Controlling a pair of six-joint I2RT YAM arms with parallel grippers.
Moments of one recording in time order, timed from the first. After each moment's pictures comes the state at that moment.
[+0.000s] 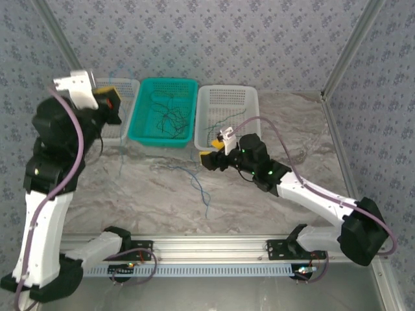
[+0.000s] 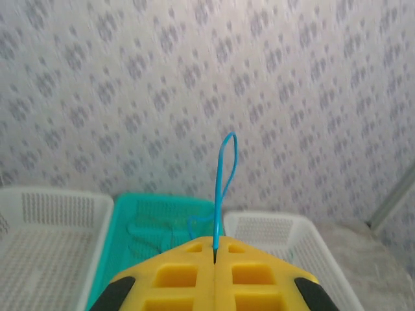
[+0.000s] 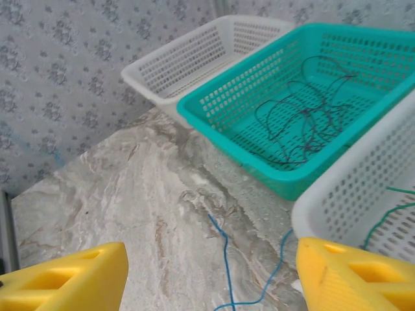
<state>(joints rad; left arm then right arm) -0.30 1.05 1.71 -0.71 -0.09 -0.24 0.75 1.22 0.83 0.11 -0.19 0.19</state>
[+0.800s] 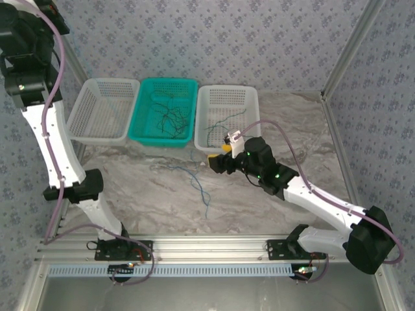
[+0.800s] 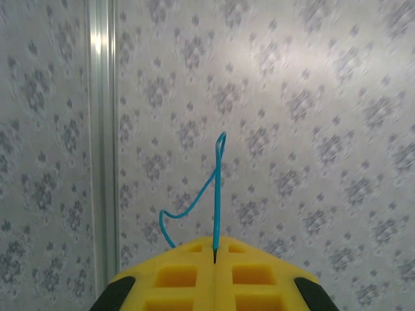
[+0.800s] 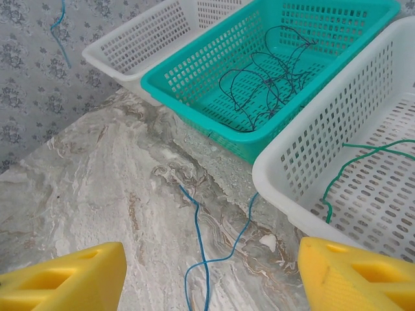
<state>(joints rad) 0.18 1.87 2.74 -0.66 0.06 -0.13 0.73 1.15 0.79 0.00 -0.13 0.20</state>
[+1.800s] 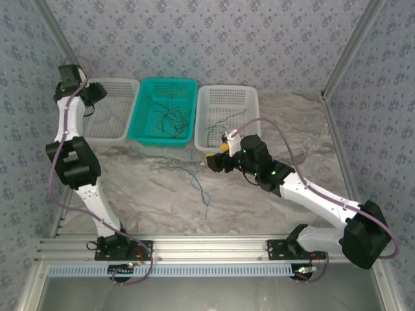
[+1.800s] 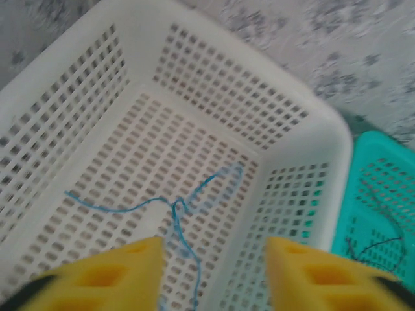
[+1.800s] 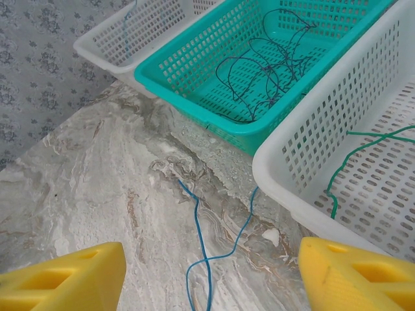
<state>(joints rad) 0.27 2.07 2.00 -0.65 0.16 -0.33 0.74 1.20 0.82 -0.03 -0.13 0.22</state>
